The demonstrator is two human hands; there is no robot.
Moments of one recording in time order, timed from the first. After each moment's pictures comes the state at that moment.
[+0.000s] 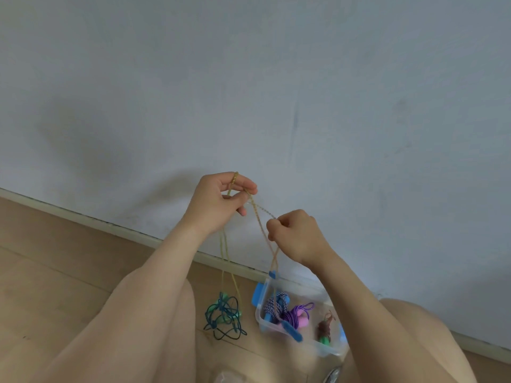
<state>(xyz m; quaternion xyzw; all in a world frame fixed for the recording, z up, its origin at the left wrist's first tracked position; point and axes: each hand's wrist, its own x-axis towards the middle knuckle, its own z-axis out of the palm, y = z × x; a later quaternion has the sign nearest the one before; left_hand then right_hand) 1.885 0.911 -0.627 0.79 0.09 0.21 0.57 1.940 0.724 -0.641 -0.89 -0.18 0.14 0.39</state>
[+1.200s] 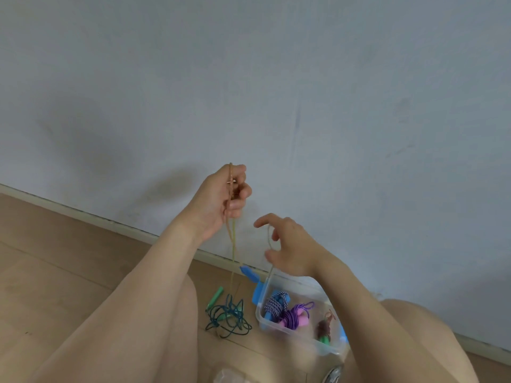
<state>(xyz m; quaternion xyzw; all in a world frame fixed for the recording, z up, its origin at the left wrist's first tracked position) 1.883 0.908 -0.606 0.59 0.10 0.05 0.80 1.940 0.718 -0.657 -0.88 -0.37 0.15 0.26</state>
